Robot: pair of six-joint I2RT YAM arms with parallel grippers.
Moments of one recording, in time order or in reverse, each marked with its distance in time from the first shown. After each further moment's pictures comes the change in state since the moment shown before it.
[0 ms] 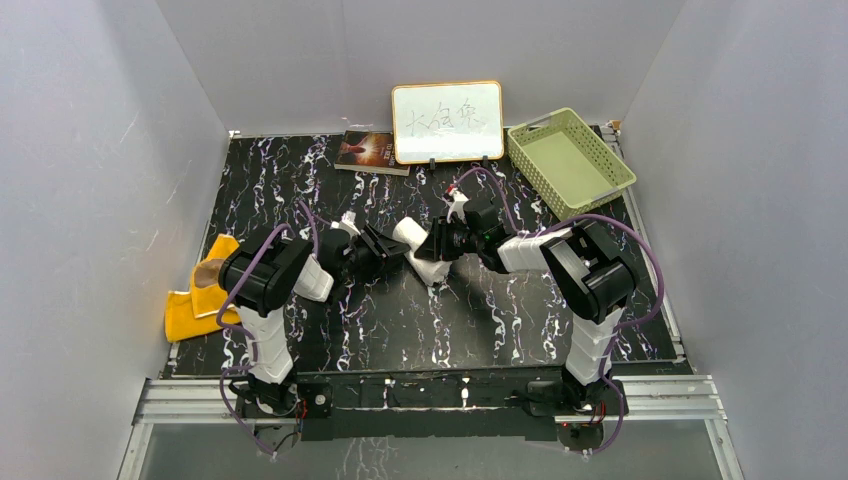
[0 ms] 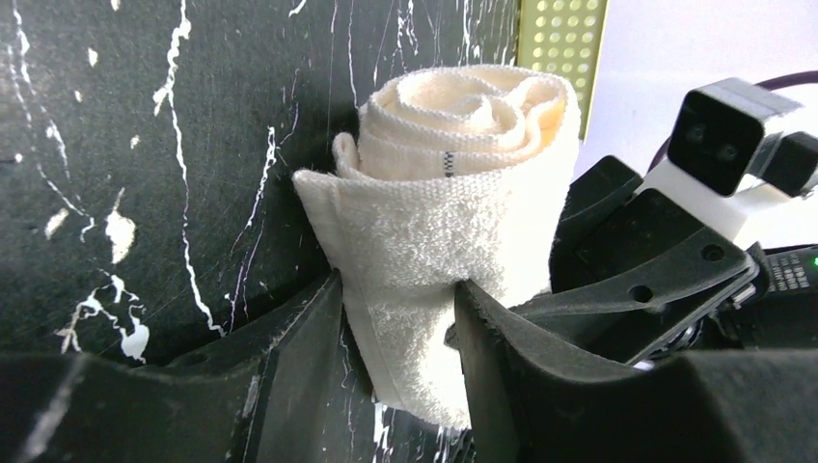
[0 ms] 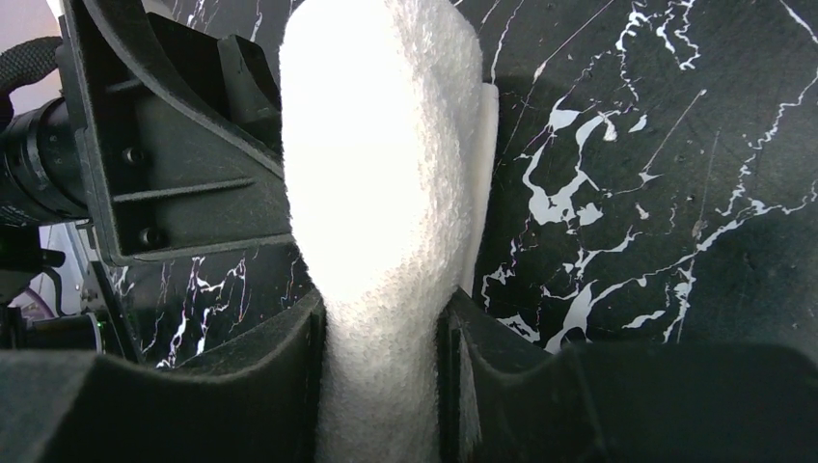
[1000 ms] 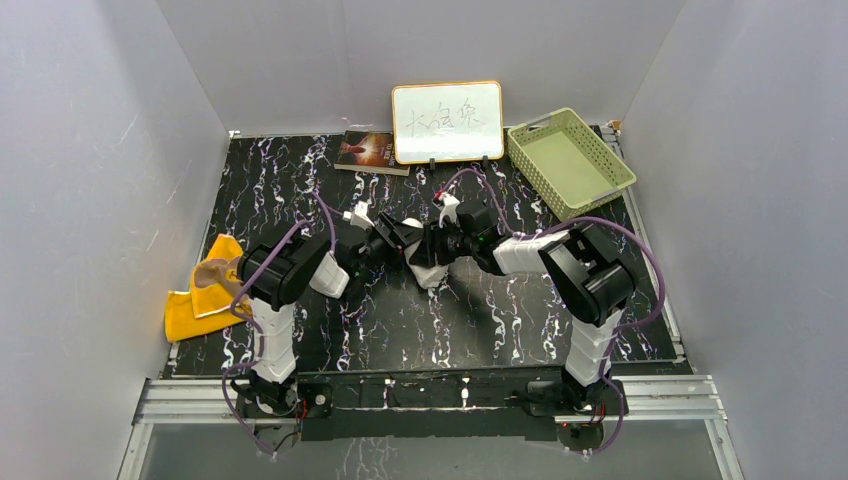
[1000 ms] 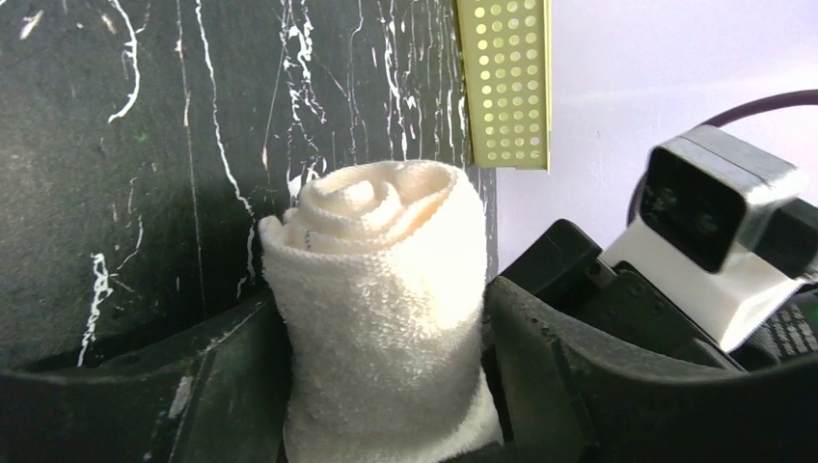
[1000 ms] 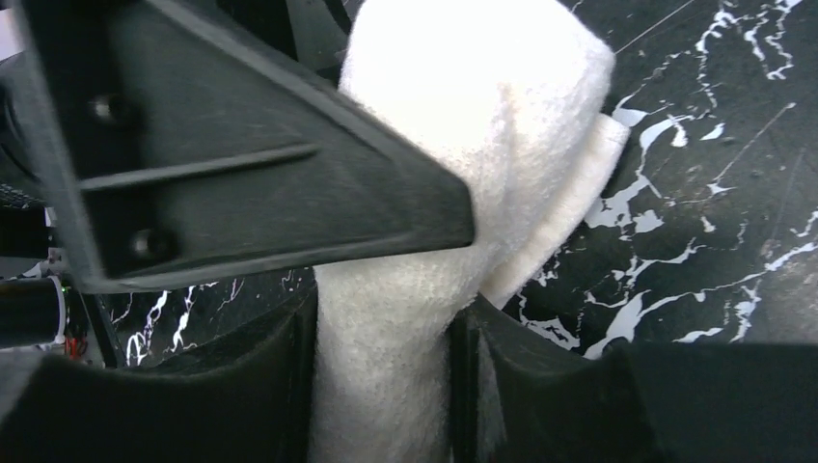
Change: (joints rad) left arm -0.098 0.102 0.097 0.178 -0.137 -0.015; right arm 0.039 -0.006 0.012 -0.032 0.007 -0.087
